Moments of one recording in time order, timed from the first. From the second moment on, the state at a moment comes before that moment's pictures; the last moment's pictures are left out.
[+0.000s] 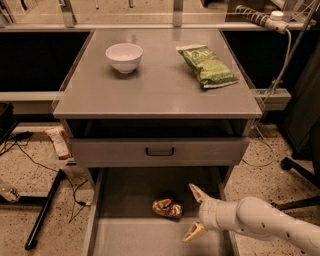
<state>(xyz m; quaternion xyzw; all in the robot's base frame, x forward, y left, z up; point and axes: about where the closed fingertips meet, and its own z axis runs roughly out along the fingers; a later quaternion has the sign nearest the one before) 0.471 -0.102 0.476 -0.61 0.67 0.12 0.41</state>
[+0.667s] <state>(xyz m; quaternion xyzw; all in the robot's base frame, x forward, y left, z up) 0.485 -0.073 0.442 -0.65 0.64 0.12 0.39</state>
